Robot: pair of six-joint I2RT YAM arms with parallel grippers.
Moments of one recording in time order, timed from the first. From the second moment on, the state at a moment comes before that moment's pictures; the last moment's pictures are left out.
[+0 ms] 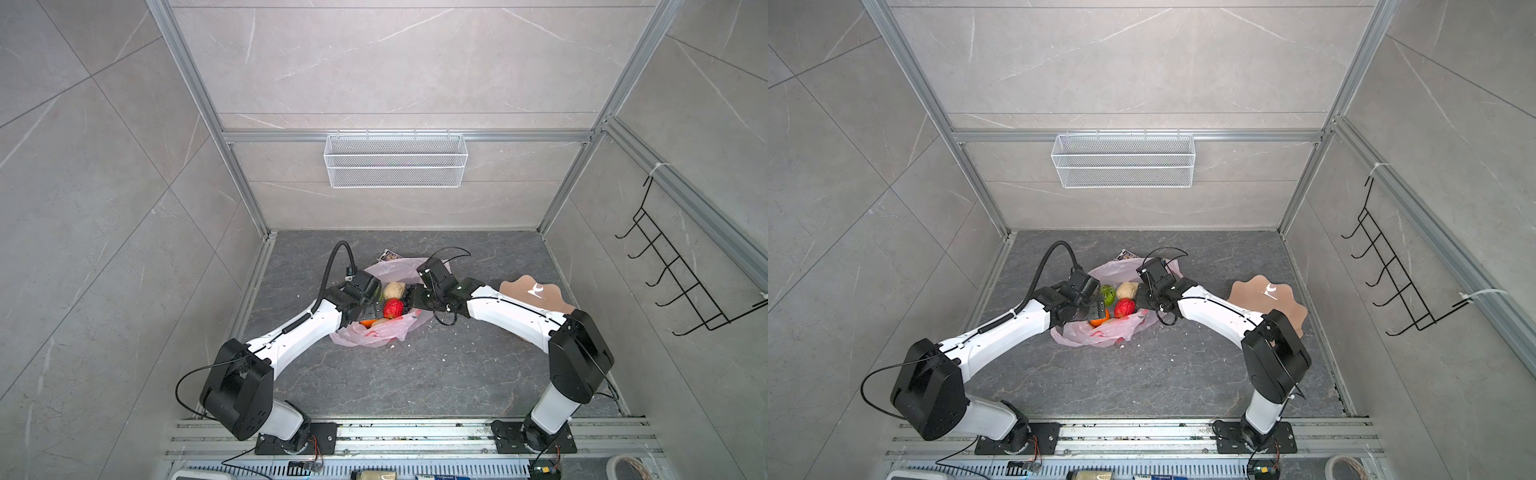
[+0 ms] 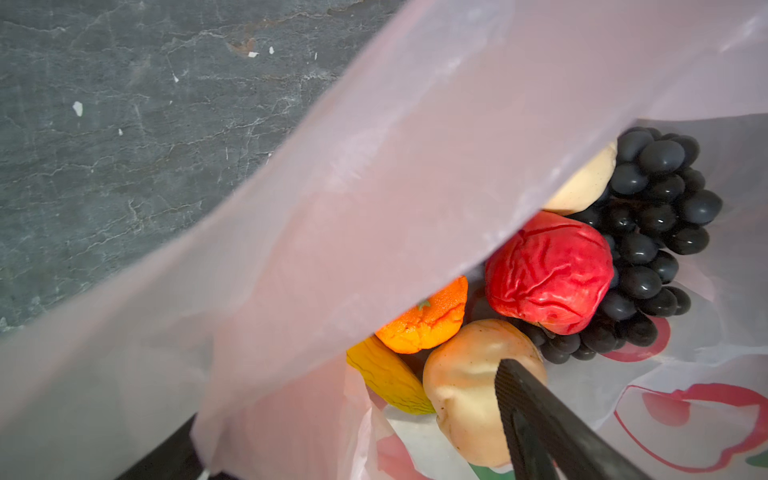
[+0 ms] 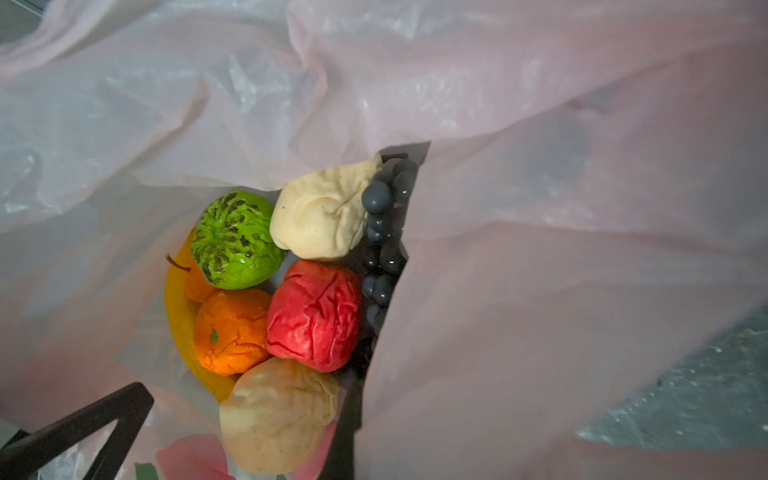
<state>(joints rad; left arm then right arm) -0.63 1.46 1.05 -0.69 -0.30 -0.66 0.70 1.72 1.28 -0.46 0.06 0.74</state>
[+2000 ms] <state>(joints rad) -0.06 1.45 0.67 -0.15 0.20 -0.76 0.40 1.61 0.88 -0.02 -0.33 0.79</state>
